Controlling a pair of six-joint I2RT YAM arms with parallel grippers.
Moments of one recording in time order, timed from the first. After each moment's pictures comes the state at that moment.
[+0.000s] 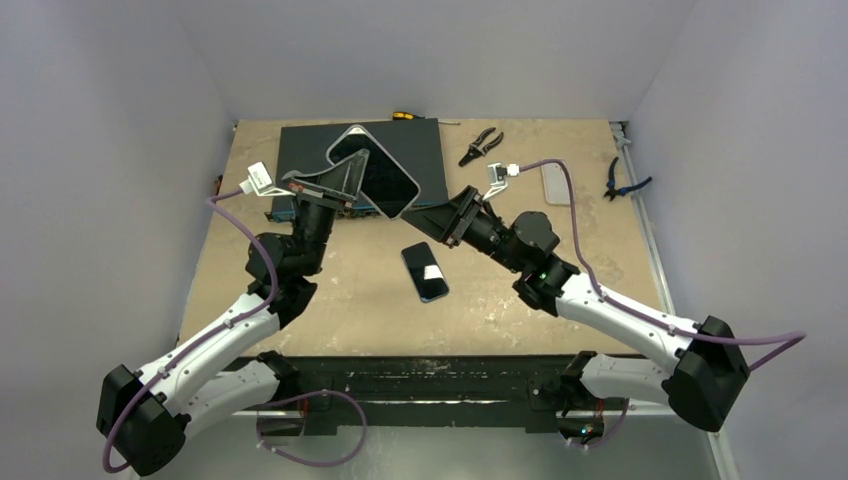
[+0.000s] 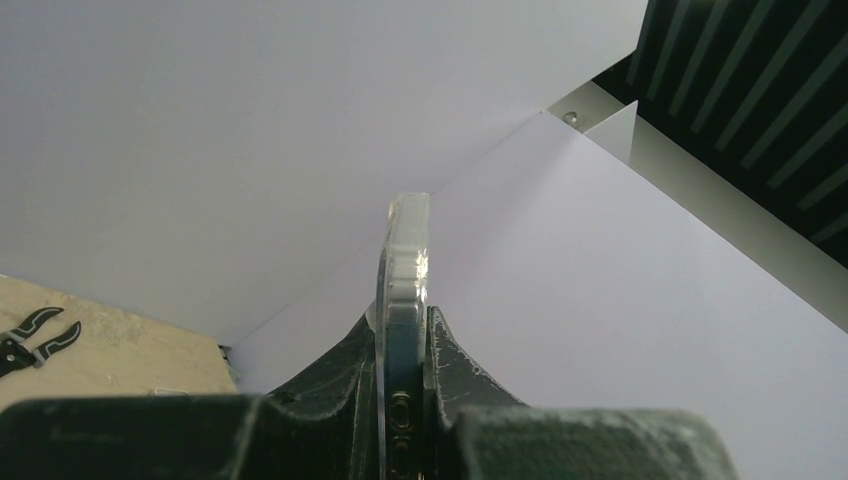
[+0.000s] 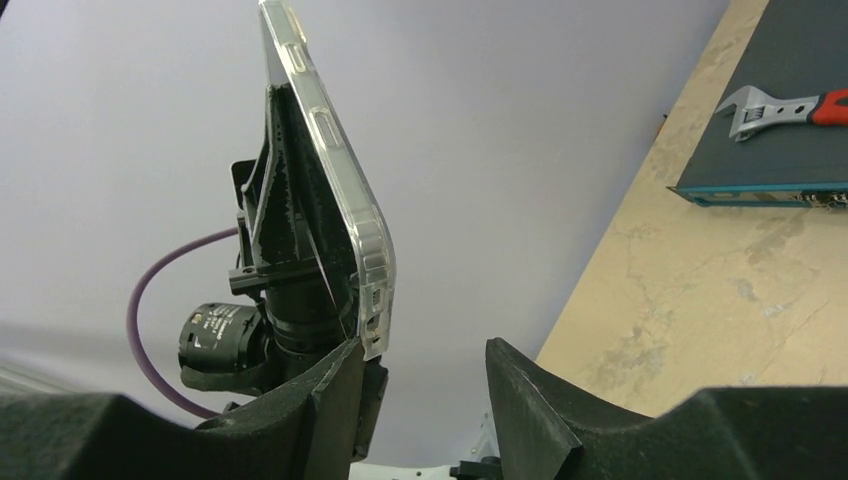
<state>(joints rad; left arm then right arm) -0.64 0.93 0.67 0.83 -0.27 -0.99 0.81 1.16 0.78 0.57 -0.17 1.12</state>
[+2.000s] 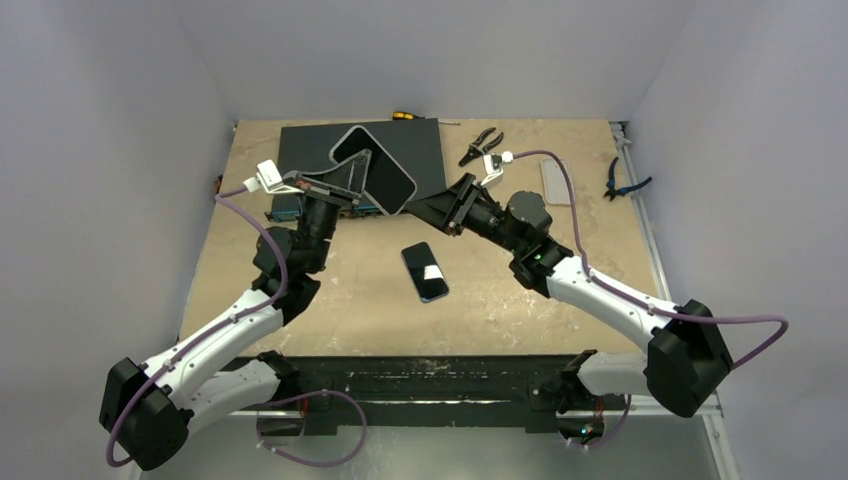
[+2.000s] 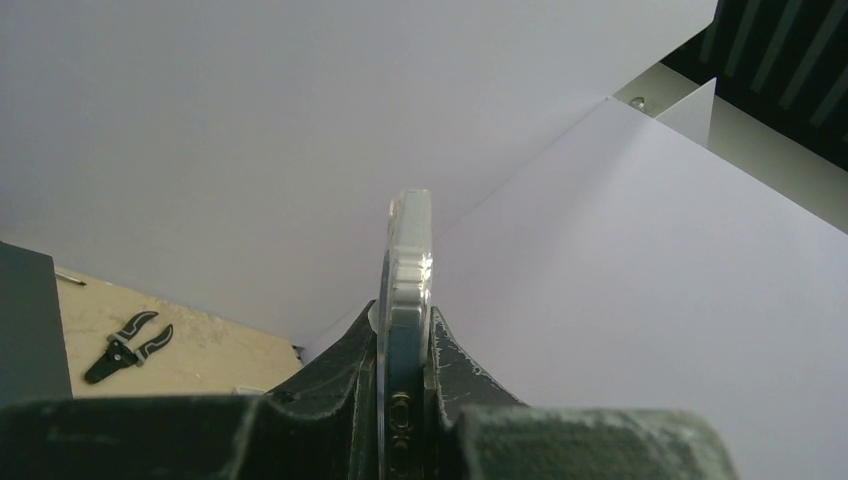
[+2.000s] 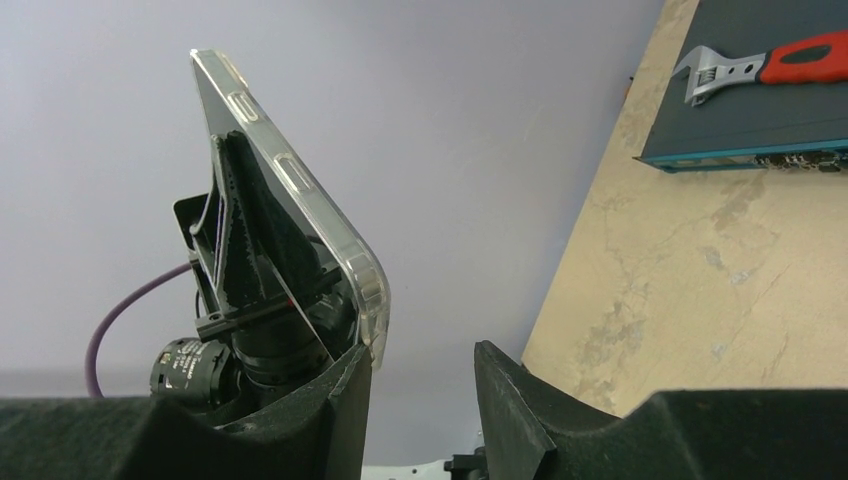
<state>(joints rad) -0.64 0.96 0.68 0.80 -0.30 -0.89 0.67 1.28 0.83 0.55 -0.31 1.23</state>
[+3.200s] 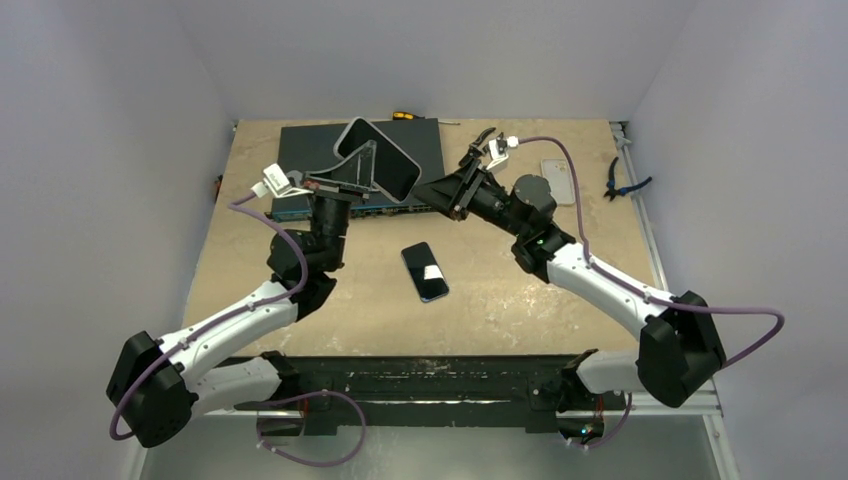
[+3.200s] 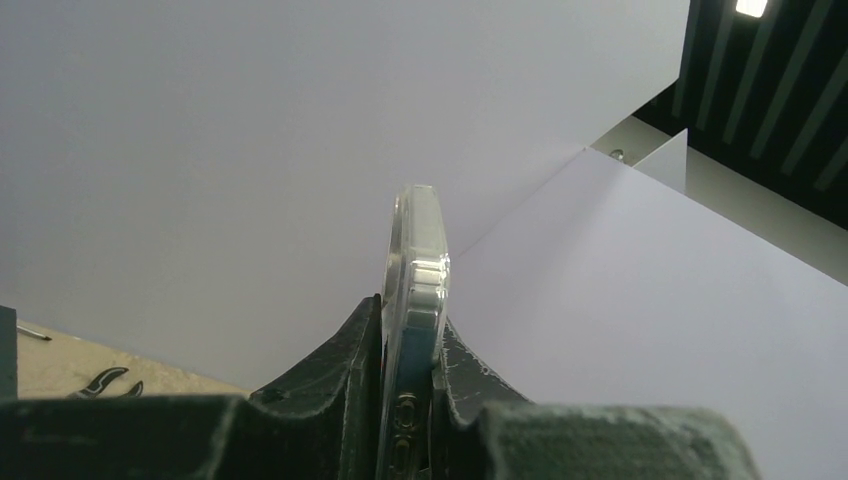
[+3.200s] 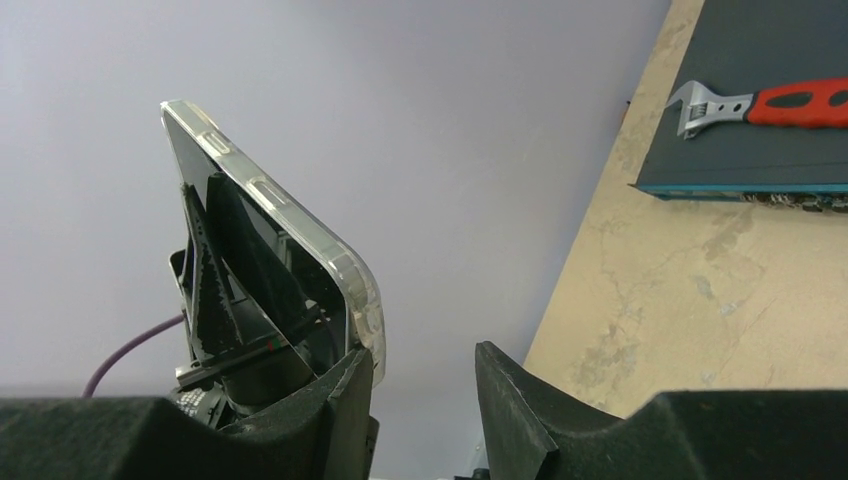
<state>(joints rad) -0.75 1.07 0.70 0.98 -0.43 -0.81 0.60 1.35 0.90 0.54 -0.39 1.24</state>
